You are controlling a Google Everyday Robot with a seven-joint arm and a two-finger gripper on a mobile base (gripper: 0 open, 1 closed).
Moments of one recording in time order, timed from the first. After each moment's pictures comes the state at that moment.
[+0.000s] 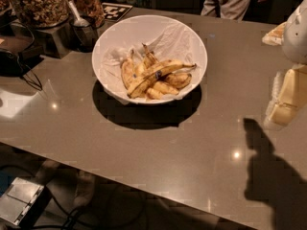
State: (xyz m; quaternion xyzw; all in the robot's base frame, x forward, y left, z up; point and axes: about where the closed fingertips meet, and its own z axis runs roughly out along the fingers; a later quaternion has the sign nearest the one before) arm 0.438 -0.217 0.976 -0.60 0.78 -0.03 0.16
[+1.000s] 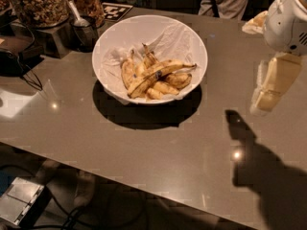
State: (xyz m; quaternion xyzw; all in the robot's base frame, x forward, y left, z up) arm 0.463 -0.193 0.984 -0.64 0.74 -0.03 0.19
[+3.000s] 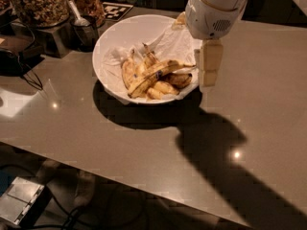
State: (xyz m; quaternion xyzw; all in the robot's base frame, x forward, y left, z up) arm 0.552 -0.096 0.953 -0.79 0.60 -0.02 0.14
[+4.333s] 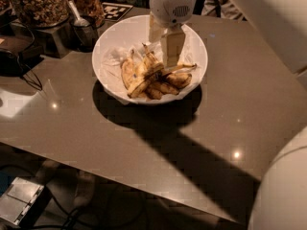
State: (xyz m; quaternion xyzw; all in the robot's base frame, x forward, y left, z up) arm 0.596 -0.036 0.953 -0.82 0.57 -0.04 0.09
